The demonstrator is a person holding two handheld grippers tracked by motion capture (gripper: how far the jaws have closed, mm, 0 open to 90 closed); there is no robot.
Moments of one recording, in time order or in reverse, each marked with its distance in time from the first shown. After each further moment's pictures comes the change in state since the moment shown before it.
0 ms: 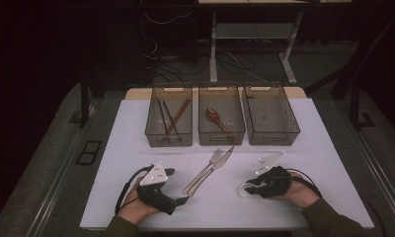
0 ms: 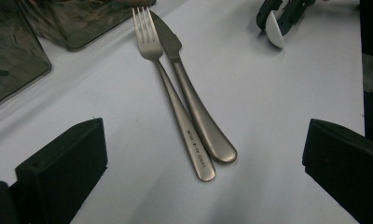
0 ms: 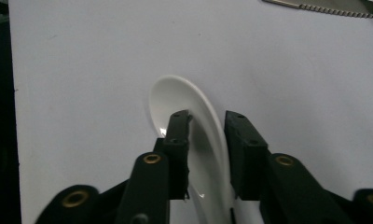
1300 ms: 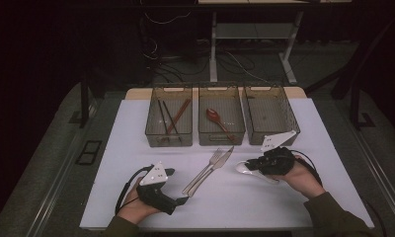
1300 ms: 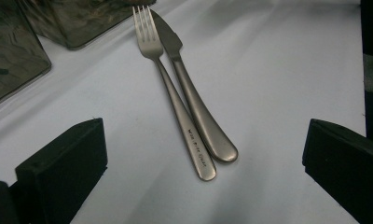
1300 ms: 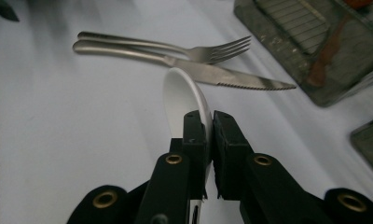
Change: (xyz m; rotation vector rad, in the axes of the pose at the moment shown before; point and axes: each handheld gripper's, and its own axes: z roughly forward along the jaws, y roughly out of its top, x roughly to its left) left arm 0.000 0.000 0.001 0.002 -0.001 -0.005; right arm -0.028 0.031 -0.030 -0.154 -0.080 0.096
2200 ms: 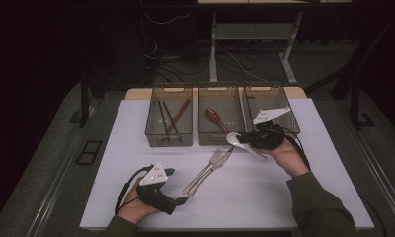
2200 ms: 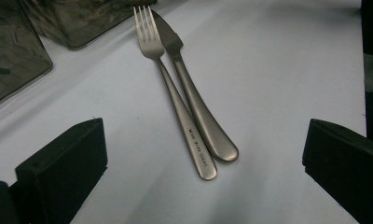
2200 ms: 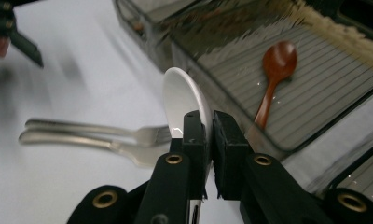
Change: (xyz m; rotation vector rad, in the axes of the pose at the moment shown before) left arm 0.001 0.000 -0.001 0.001 0.000 0.002; right arm -0.031 0.055 0.006 -0.123 -0.108 0.059
